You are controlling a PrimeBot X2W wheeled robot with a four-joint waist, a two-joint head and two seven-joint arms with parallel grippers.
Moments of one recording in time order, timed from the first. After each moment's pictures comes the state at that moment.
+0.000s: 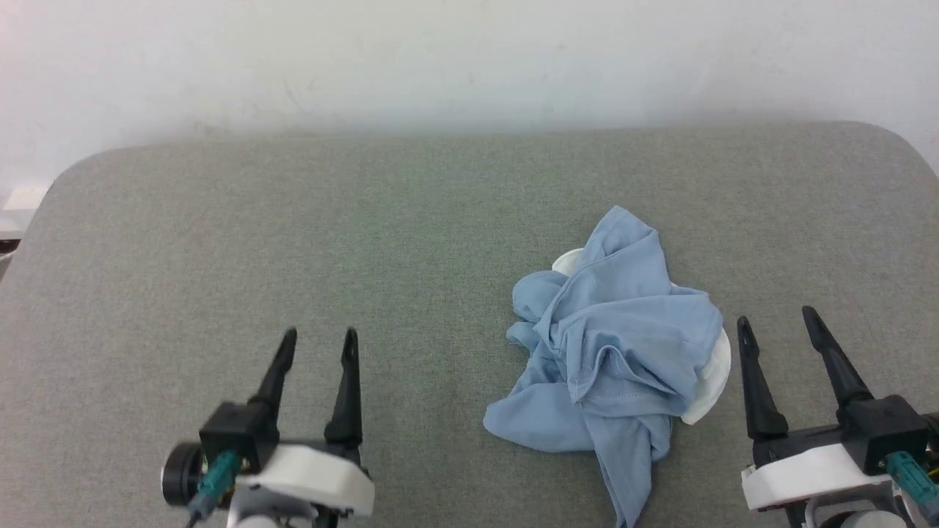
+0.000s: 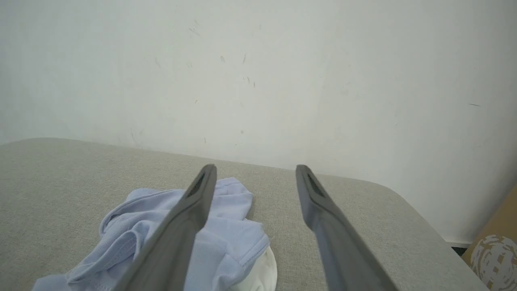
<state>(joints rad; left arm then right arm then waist) -0.07 0.29 -0.39 0.03 -0.43 0.24 -0.26 0.04 -0.05 -0.06 0.00 -0.04 0.13 -0.25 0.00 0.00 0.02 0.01</state>
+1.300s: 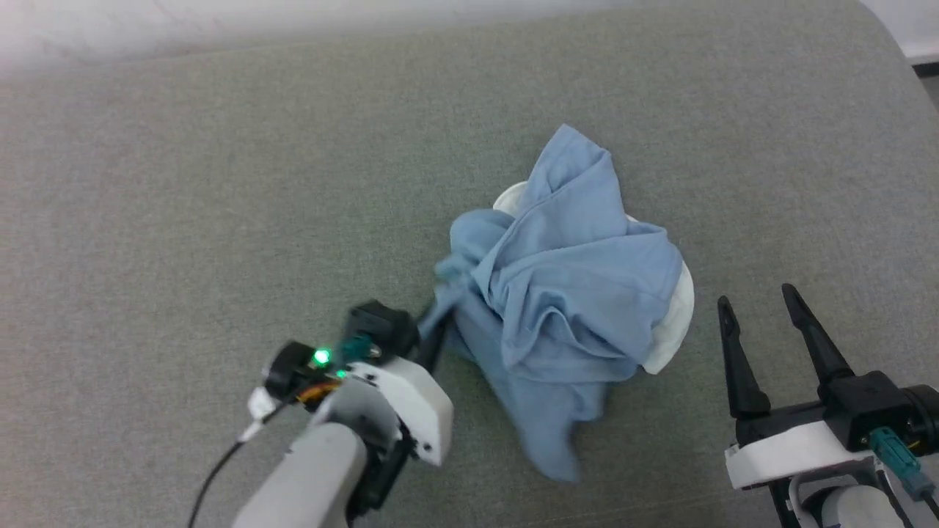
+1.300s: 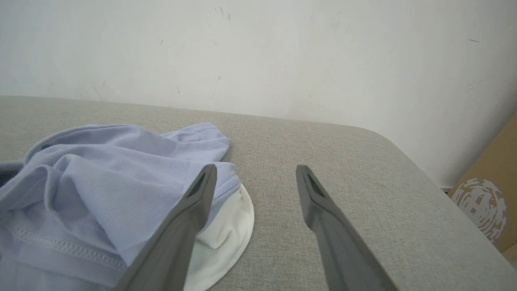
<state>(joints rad) -0.34 0.20 -0.56 0.26 -0.37 0.05 0.11 -0.02 -0.05 -0.03 0.03 -0.03 0.13 -0.26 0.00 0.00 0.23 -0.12</state>
